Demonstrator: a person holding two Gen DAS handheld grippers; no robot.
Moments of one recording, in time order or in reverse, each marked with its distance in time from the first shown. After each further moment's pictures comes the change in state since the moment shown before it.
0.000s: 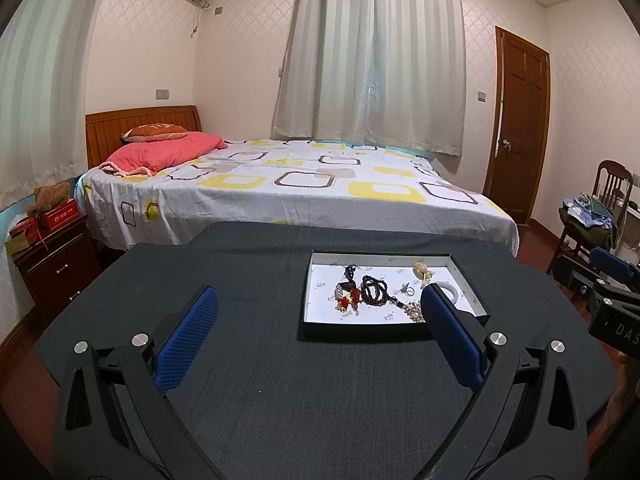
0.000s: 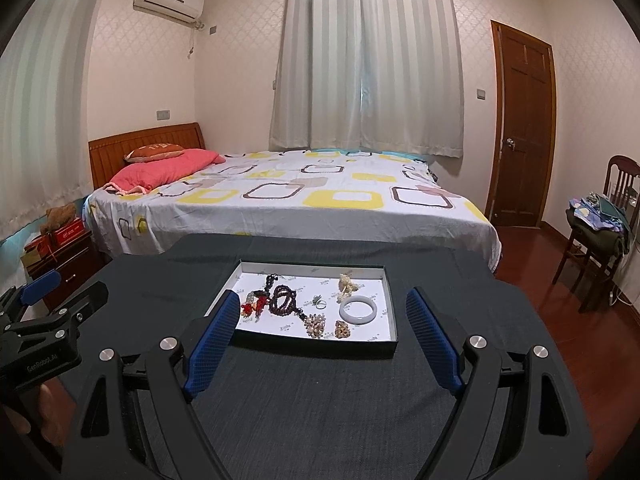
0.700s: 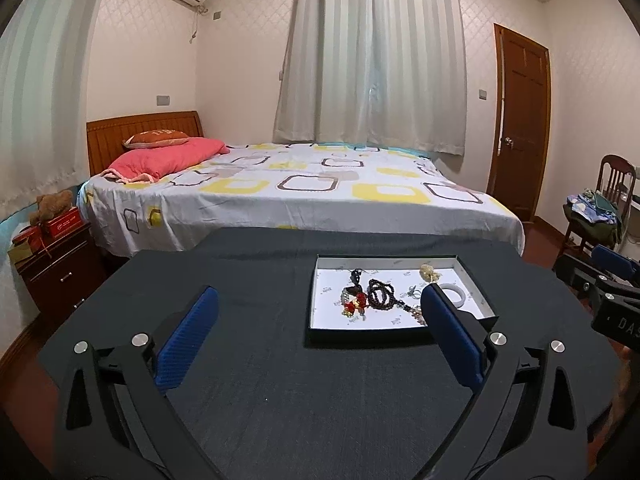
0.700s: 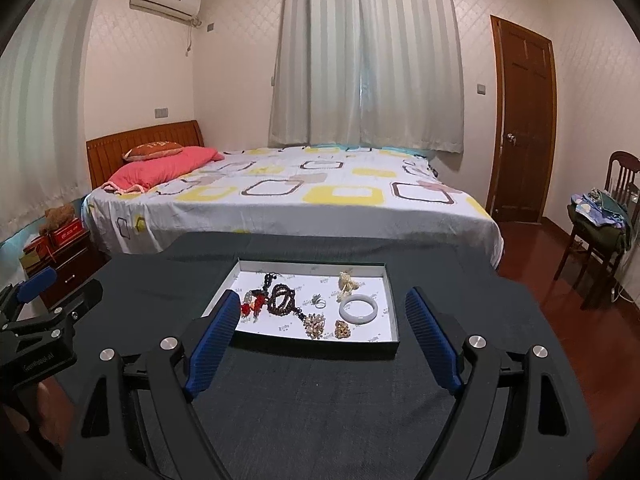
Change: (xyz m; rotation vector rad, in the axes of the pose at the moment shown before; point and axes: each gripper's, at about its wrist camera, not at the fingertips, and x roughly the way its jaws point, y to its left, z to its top) left arm 0.005 0.000 0.003 0.023 -0.011 0.015; right arm 0.009 -0.002 0.001 0.006 0.007 -0.002
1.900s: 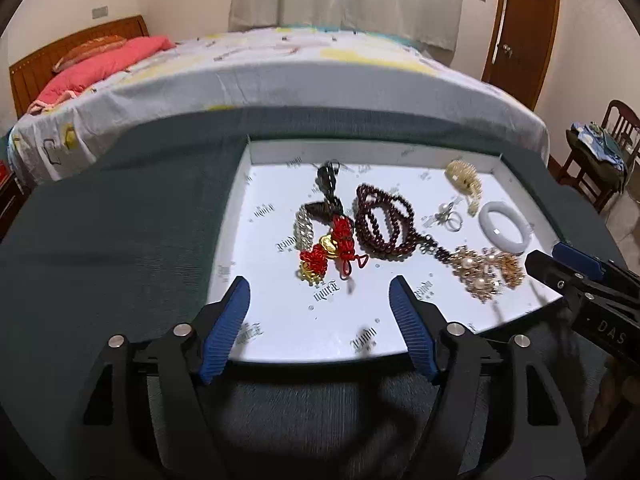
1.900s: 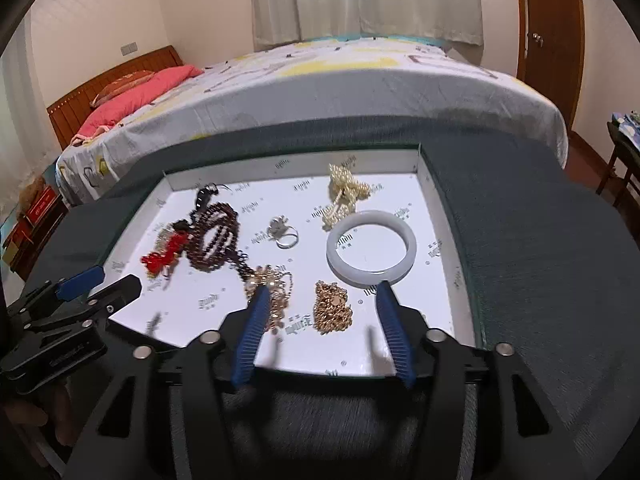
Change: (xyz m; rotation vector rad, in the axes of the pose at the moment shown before) left arm 0.251 -0.033 -0.055 0.032 0.398 -0.113; right arm 0.230 -0.035 -0.059 0.083 0.355 0.056
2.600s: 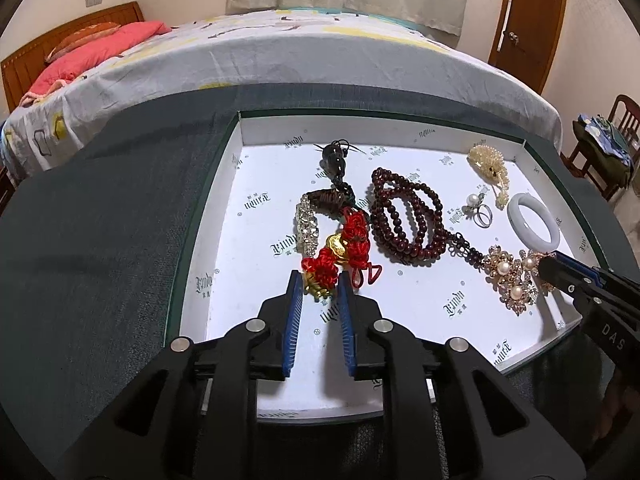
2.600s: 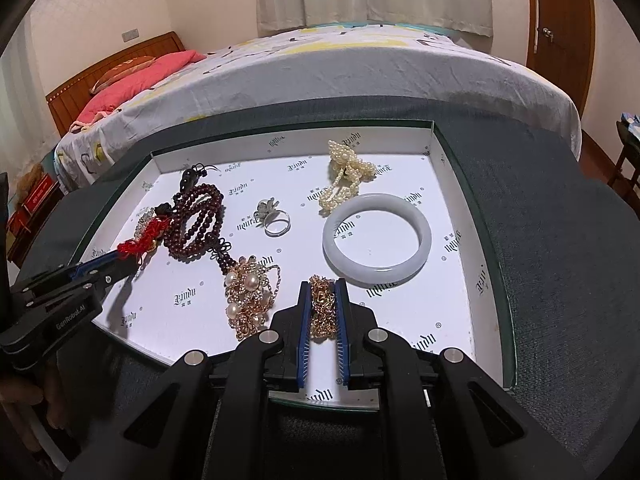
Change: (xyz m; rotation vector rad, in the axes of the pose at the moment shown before) left arm 0.049 0.004 0.005 -0.002 0.071 -0.005; right arm 0.043 -0.006 -0.005 -0.019 0.065 0.013
